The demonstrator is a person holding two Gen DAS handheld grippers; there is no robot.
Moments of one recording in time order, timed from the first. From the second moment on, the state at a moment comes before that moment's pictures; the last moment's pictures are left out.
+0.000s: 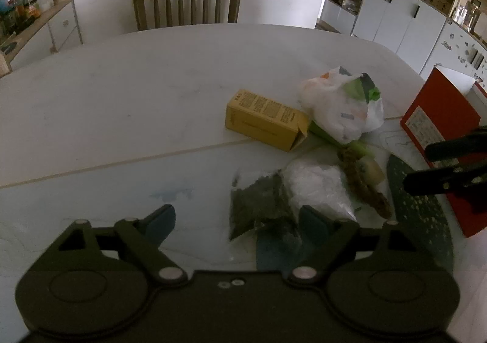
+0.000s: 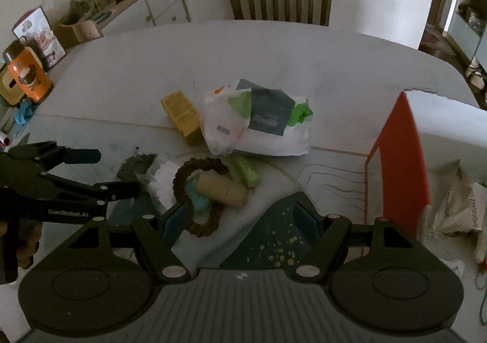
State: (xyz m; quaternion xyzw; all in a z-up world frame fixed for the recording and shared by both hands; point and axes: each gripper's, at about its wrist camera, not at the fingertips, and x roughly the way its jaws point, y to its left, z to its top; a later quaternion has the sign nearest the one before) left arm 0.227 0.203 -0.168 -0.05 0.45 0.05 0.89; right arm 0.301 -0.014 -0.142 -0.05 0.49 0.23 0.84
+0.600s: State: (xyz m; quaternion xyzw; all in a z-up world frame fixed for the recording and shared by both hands) left arm 0.231 0.201 -0.173 -0.05 0.45 0.03 0.89; right arm 0.325 0.016 -0.171 -0.05 0.50 0.25 0.83
